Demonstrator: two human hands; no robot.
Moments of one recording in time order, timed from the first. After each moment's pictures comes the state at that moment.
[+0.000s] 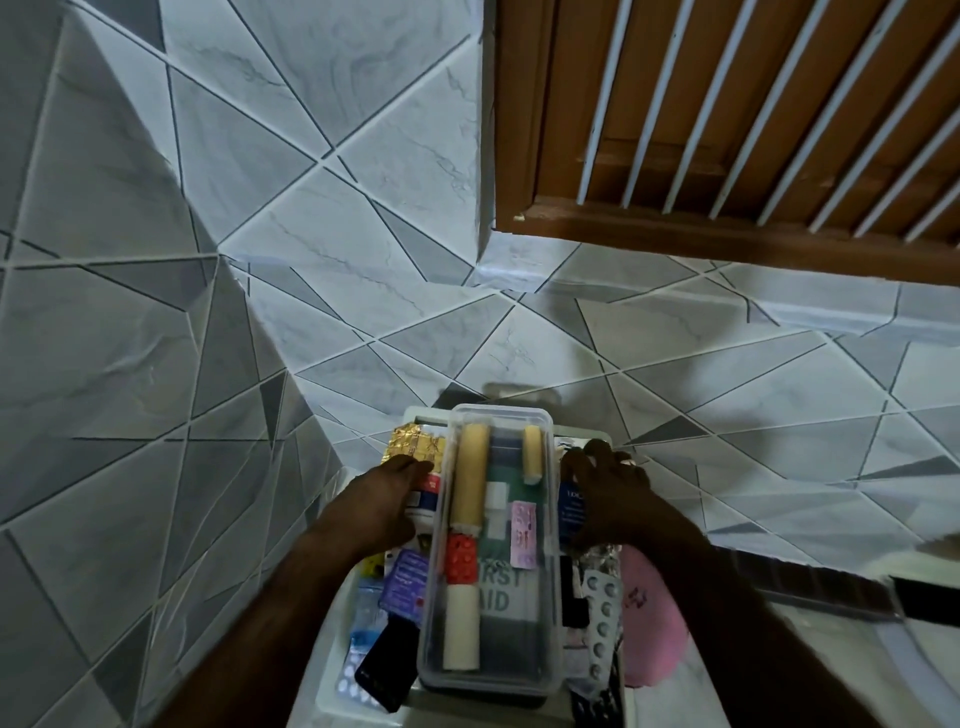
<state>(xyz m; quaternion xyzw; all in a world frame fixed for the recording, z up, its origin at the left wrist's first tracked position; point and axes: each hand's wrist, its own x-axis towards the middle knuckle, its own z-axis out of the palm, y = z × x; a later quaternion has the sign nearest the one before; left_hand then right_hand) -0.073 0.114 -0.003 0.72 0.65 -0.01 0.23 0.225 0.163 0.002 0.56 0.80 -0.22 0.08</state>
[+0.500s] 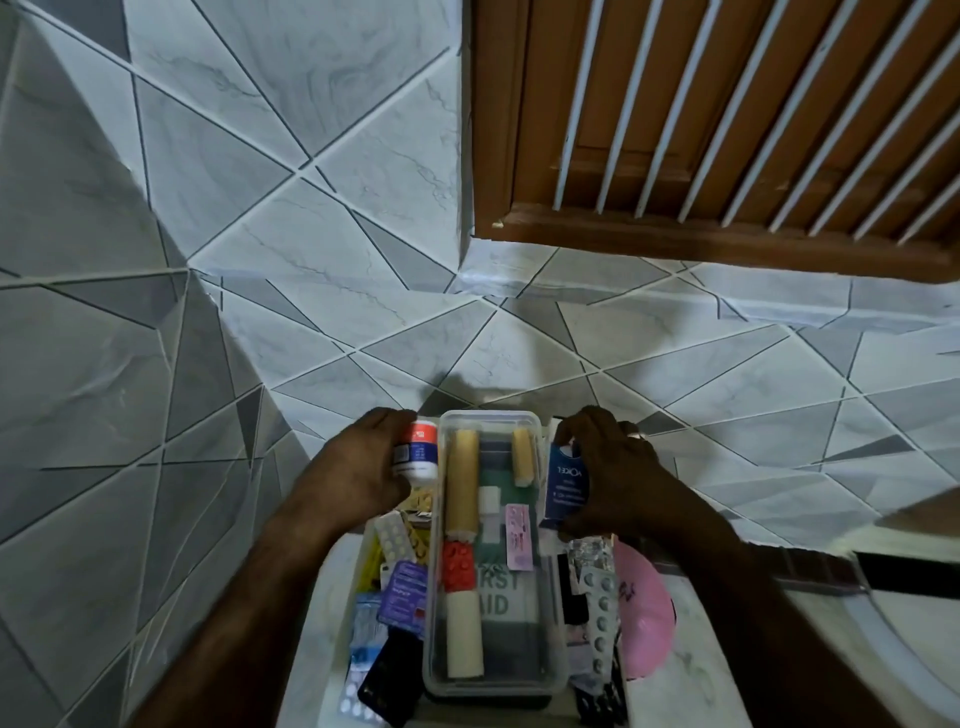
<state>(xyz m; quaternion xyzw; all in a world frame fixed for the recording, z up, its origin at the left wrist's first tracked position) -0.081 0.125 0.059 0.73 0.64 0.14 0.18 0.221 0.151 0.057 0.54 0.82 -0.19 -0.03</state>
